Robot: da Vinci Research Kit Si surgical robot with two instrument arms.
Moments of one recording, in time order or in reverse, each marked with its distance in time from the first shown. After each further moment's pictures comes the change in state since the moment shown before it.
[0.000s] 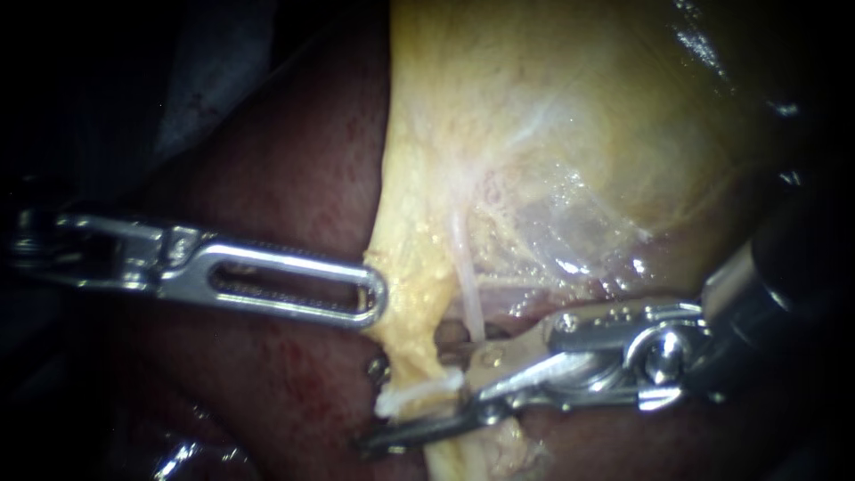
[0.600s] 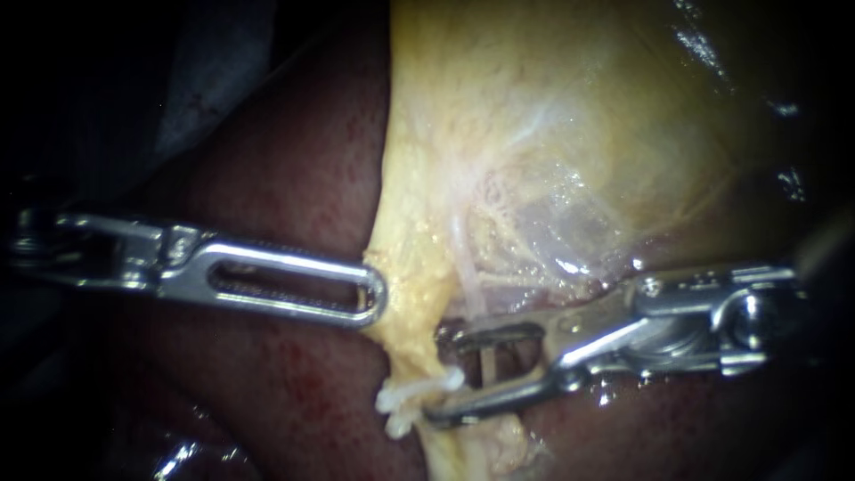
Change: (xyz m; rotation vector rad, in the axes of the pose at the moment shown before) right arm 0.001 0.000 -0.008 -0.039 0.047 -0.007; left arm 0.000 0.000 0.000 -0.002 0.000 0.001
